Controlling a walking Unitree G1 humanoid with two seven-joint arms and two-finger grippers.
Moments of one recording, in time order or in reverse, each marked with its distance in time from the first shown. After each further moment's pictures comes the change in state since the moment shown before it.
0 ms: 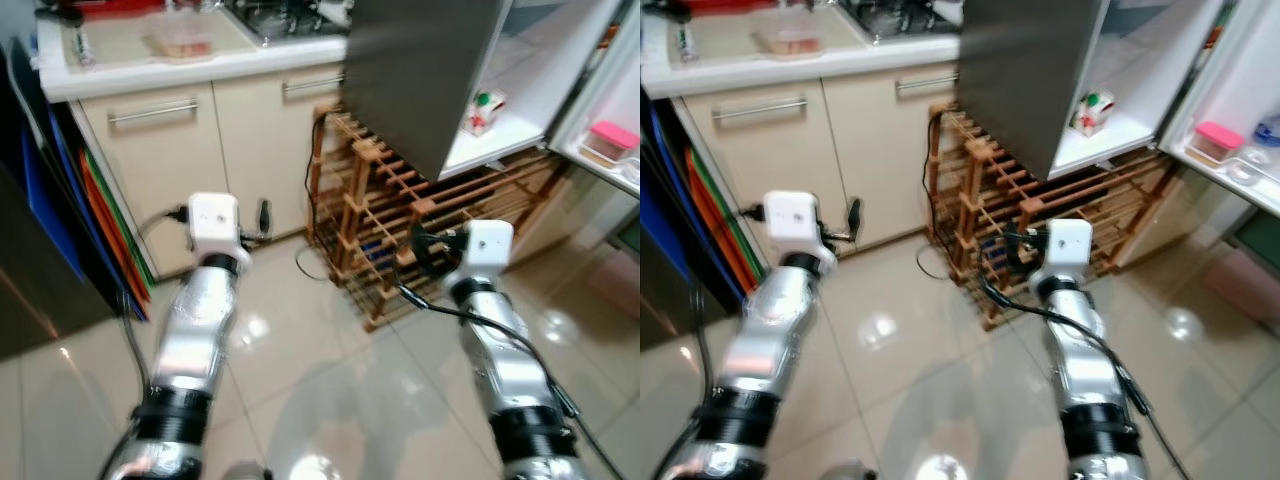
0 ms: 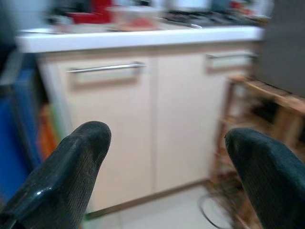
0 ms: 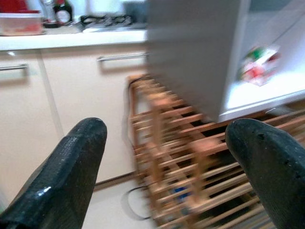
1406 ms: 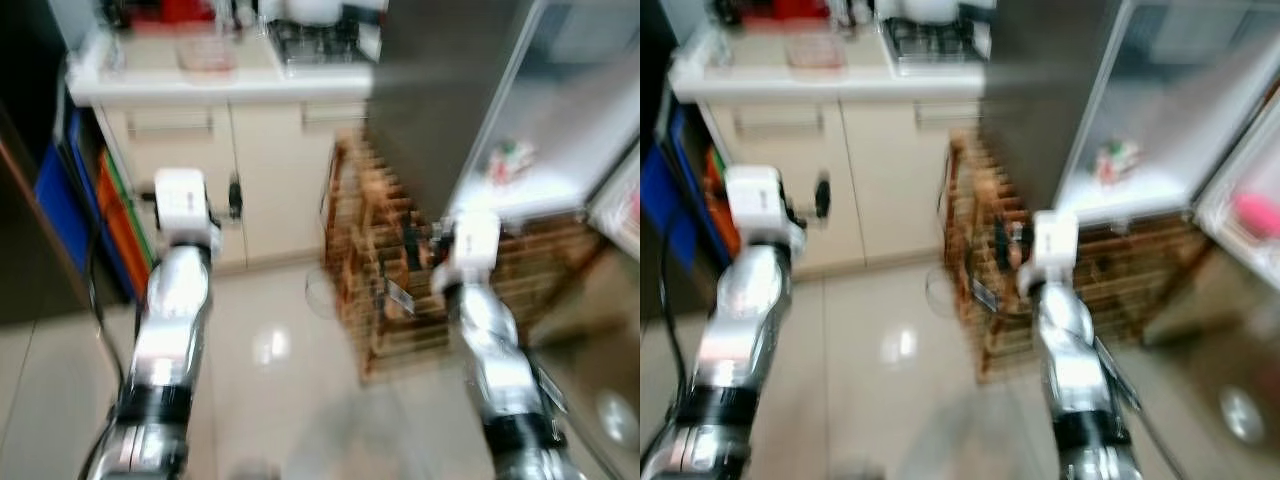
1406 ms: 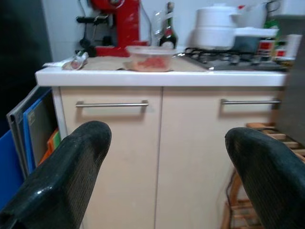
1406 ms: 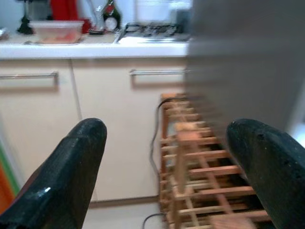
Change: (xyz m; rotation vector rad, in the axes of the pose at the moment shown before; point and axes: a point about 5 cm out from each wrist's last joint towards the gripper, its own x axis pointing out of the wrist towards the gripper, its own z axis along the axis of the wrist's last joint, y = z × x) left arm 0.014 -0.010 0.028 -0.044 -0.079 -0.049; right arm 0.011 0.019 -0.005 0.015 0.021 0.084
